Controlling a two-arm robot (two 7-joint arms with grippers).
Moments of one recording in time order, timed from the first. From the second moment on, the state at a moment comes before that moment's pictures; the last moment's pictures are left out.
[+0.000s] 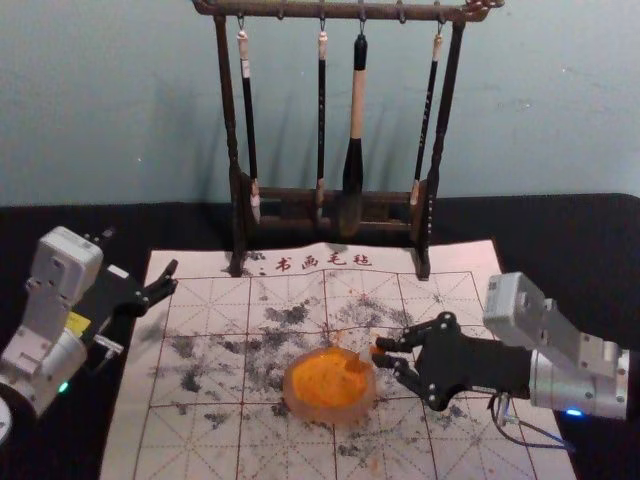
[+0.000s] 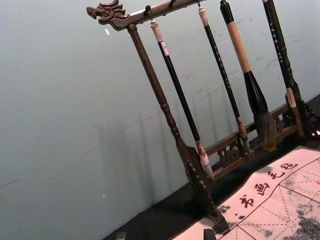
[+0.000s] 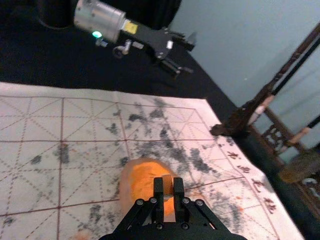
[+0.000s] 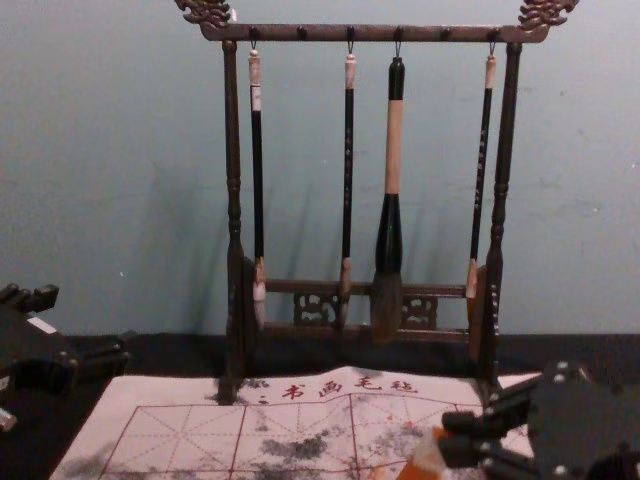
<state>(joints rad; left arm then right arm) -0.20 0.60 0.45 -1.41 -0.25 -0.12 0.03 0.31 0.62 -0.56 -1.51 0.21 -0.11 0.74</state>
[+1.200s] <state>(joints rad) -0.20 0.60 0.45 -1.41 -0.25 -0.12 0.03 0.42 0.57 -0.67 -1.45 0.16 0.00 0.74</state>
